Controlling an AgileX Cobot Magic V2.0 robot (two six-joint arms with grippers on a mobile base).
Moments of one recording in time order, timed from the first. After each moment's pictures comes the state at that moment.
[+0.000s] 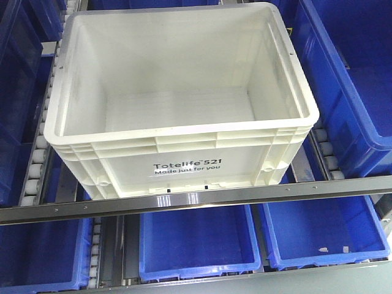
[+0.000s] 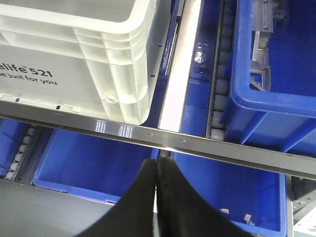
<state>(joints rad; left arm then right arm) -0.23 0.61 -0.70 -0.12 0.85 0.17 0.30 0.43 -0.66 -0.06 0.93 0.02</state>
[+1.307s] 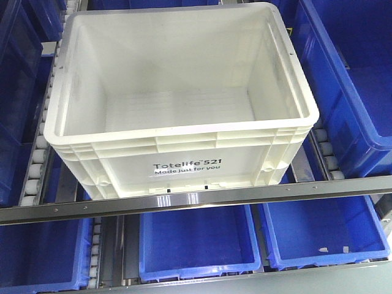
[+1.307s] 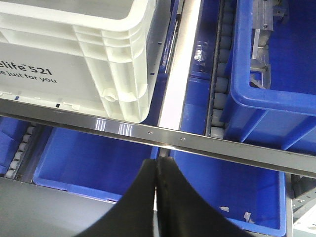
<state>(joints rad) -0.01 -0.01 0.03 0.03 0.05 -0.06 0.30 0.43 -0.66 -0.07 0.94 0.02</state>
